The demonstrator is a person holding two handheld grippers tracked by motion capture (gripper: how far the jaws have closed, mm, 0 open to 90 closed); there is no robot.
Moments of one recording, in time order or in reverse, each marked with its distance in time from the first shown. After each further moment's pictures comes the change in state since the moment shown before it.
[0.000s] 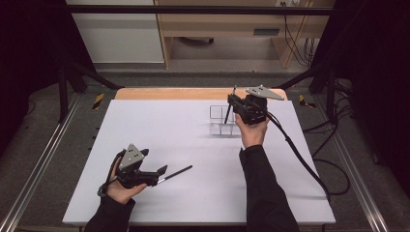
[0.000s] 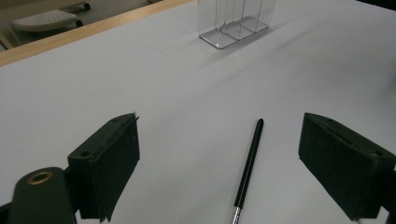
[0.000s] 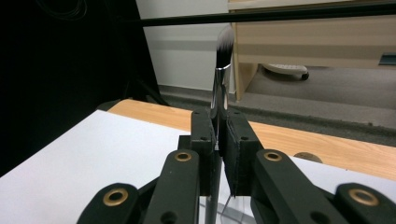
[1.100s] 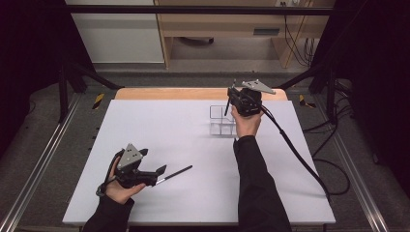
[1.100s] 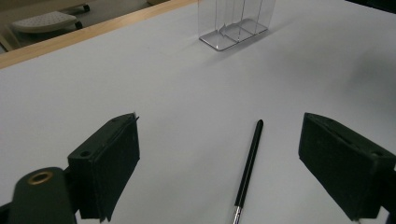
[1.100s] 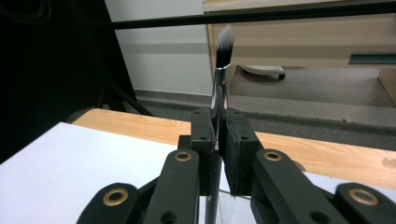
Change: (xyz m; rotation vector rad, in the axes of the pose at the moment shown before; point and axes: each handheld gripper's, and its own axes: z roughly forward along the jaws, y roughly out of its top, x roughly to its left) left arm 0.002 0.001 -0.003 -0.007 -0.005 -0.001; right arm -0.013 -0.002 0.039 -0.014 -0.099 0.016
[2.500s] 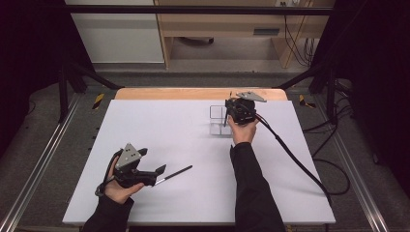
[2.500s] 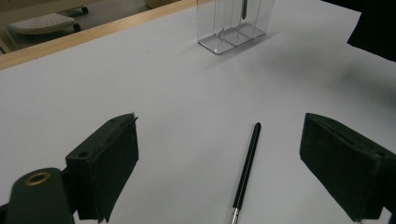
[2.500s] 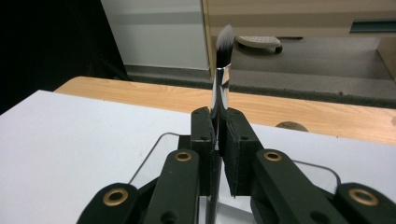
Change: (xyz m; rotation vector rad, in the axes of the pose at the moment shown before) left arm 0.001 0.001 -0.002 -0.015 -0.010 -0.010; right arm -0.004 -0.040 0.021 0.099 -0.029 -0.003
